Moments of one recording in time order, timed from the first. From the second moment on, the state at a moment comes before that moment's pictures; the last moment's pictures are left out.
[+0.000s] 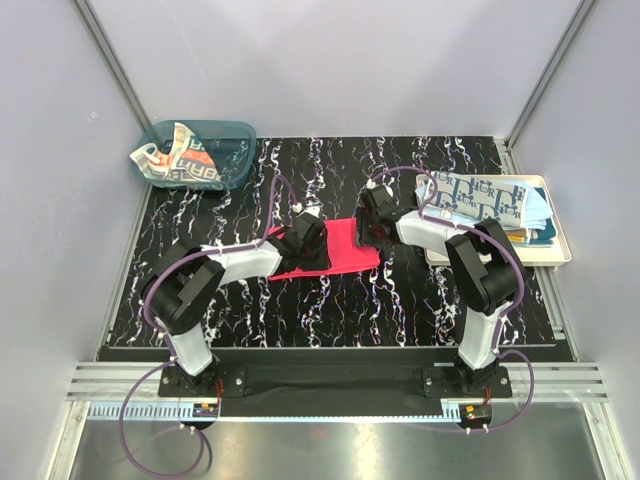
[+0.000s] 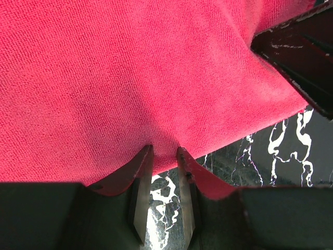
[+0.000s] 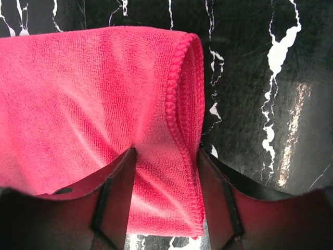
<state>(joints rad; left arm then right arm) -0.72 1.75 0.96 -0.08 -0.03 -0.69 0.52 1.88 1.17 -0.27 0.11 0.47</state>
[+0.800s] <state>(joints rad) -0.72 1.53 1.17 -0.37 -0.05 -0.66 0.56 1.90 1.28 -0.55 0.32 0.40</state>
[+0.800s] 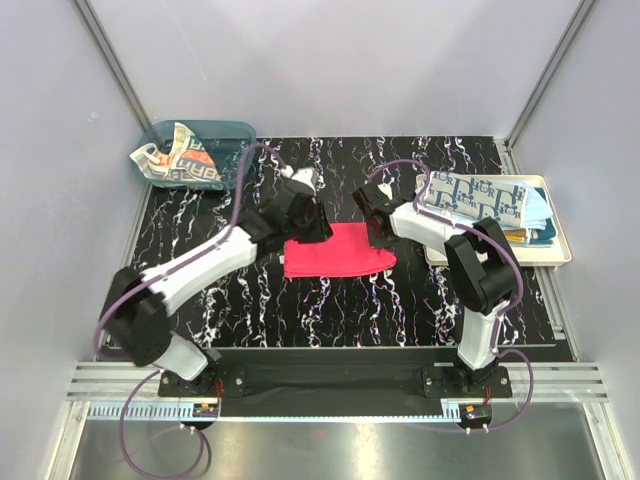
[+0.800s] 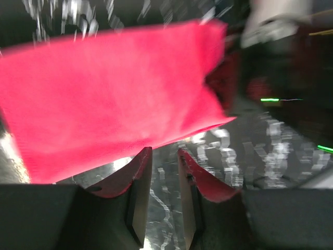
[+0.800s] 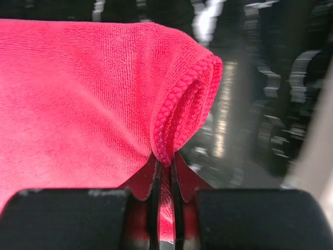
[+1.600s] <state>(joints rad) -0.64 1.18 1.10 -0.58 -0.04 -0.46 0.50 1.83 1.95 -1.00 0.72 0.05</state>
